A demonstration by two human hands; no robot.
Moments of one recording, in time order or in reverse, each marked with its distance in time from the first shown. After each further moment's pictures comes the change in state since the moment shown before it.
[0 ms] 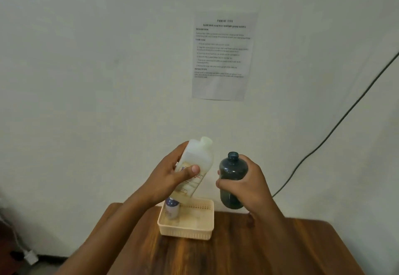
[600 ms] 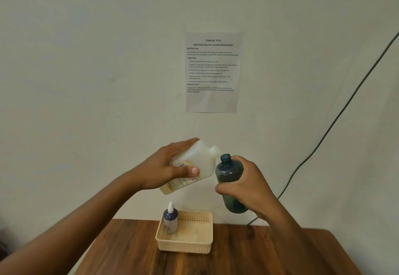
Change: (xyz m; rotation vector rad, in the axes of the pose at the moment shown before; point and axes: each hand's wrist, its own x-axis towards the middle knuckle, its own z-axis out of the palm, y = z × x) left_hand 0.032 0.059 -0.030 0.334 -0.253 0.137; right_hand 0.001 -0.032 -0.030 -0.130 -0.077 -0.096
